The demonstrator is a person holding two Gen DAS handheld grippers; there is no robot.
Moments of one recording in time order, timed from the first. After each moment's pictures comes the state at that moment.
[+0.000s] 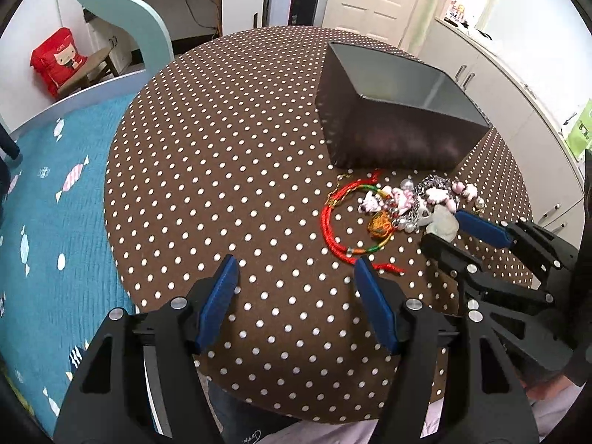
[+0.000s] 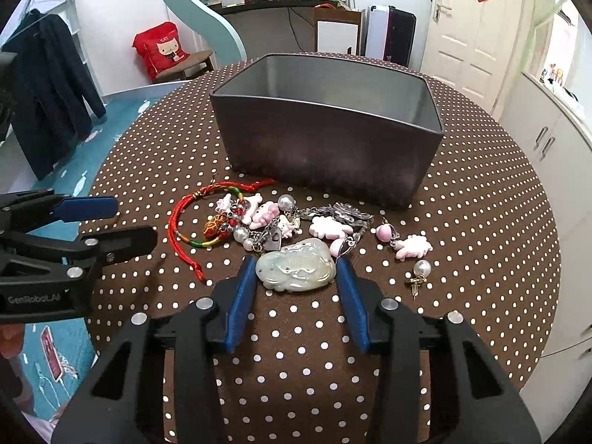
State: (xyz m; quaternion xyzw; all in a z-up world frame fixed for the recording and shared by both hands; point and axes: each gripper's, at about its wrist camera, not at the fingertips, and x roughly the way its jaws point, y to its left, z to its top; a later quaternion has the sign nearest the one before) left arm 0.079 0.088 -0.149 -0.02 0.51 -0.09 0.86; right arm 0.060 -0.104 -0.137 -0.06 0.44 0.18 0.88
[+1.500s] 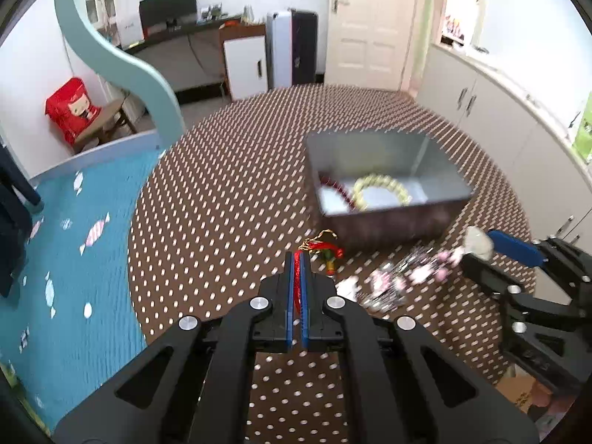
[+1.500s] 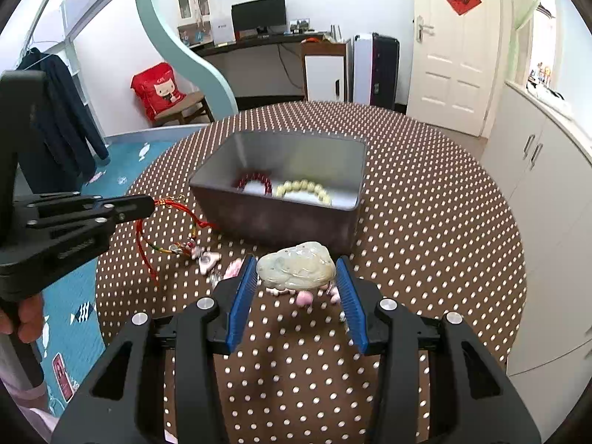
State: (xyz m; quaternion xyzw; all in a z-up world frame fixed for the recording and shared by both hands) left arm 0.103 0.058 -0.095 0.03 0.42 -0.07 0.90; right arm 0.062 -0.148 -0.081 -0.03 0.38 0.18 0.91
